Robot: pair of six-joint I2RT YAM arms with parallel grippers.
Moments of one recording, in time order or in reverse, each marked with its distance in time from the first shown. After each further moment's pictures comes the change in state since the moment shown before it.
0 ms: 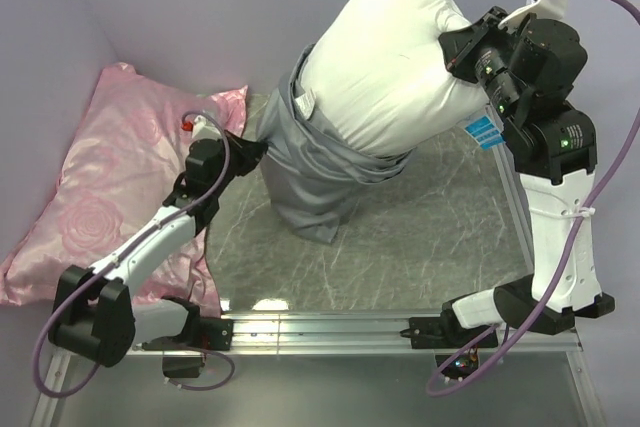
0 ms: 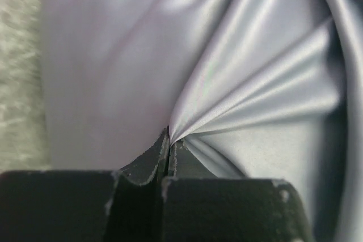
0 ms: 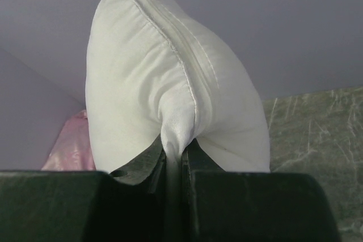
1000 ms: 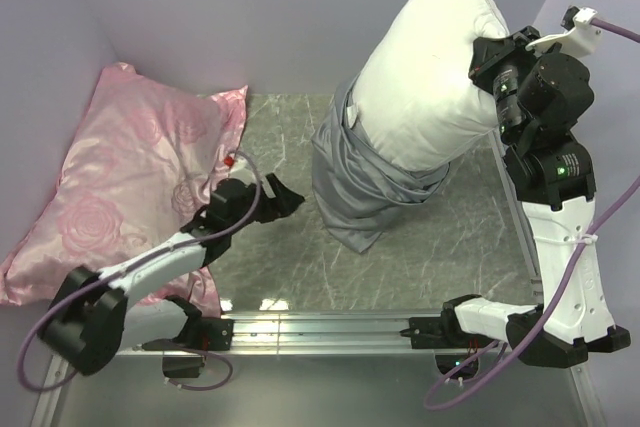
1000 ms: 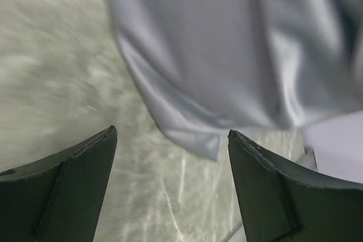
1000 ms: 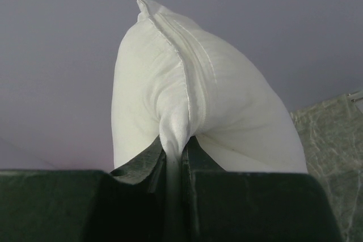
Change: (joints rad) left arm -0.182 -0.076 -0.227 -0.010 0.091 0.117; right arm -0.040 -0.186 -0.341 0.261 0.200 0.015
